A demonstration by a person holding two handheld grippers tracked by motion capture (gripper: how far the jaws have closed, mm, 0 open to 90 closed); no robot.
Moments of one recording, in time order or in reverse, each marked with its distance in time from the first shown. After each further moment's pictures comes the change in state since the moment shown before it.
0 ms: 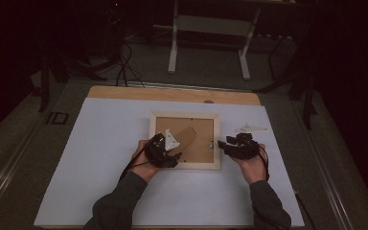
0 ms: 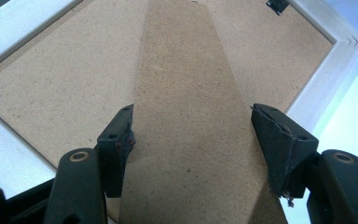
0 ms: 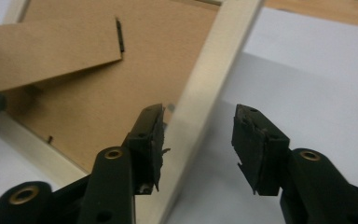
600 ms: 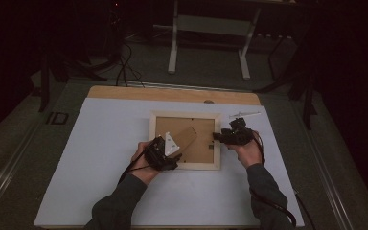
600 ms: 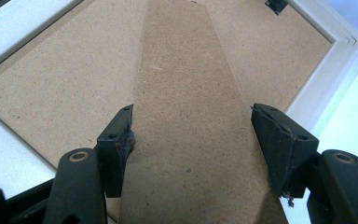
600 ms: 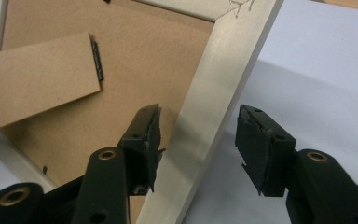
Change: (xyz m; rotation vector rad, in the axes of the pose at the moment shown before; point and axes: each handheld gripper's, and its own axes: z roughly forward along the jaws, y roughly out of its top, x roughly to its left) left arm -0.007 -0.005 -0.003 -0.044 0.029 0.032; right arm -0.016 0.035 0.029 0.101 0.061 0.049
